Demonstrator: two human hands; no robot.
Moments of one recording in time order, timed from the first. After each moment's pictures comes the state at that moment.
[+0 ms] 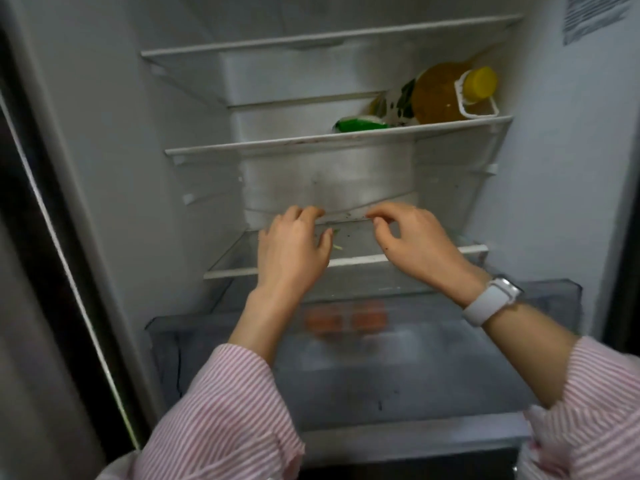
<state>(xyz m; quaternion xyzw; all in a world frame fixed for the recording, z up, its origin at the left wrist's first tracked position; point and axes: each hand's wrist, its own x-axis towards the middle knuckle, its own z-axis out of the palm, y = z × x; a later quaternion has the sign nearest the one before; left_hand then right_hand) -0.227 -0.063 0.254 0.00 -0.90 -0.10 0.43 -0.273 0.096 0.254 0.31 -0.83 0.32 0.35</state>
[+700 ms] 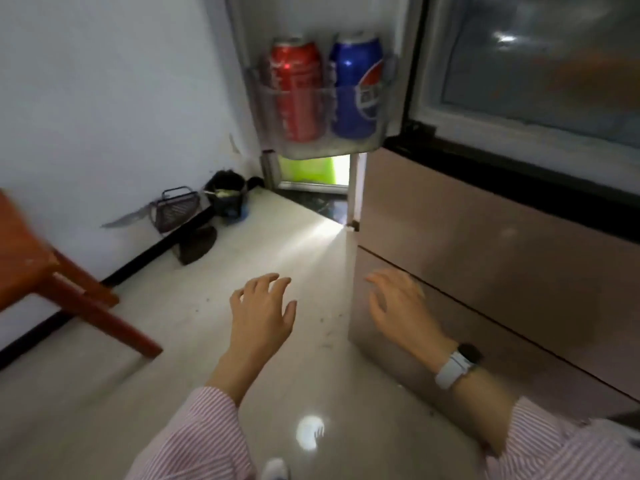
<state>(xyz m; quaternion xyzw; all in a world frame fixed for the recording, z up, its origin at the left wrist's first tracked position) 0.276 -0.043 -0.074 0.45 -0.88 -0.07 0.10 0.096 0.071 -0.070 0.54 -0.79 0.28 -0.06</state>
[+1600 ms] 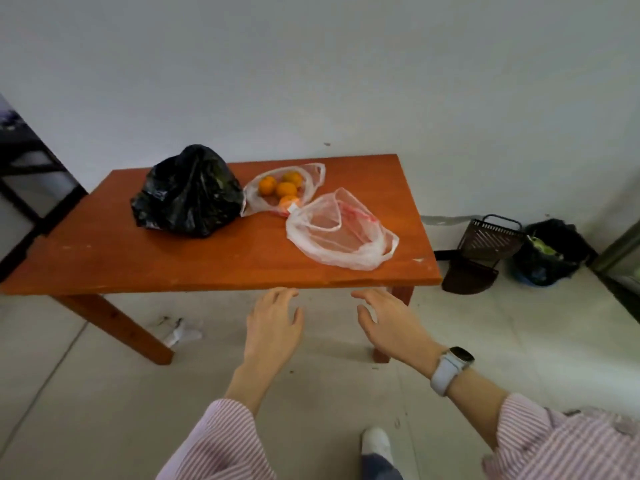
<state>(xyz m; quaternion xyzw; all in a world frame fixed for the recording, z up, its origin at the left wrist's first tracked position) 0.920 -0.332 -0.094 0.81 -0.54 -0.12 0.21 0.742 -0.402 -0.092 0.84 -0.44 0.16 -0.27</state>
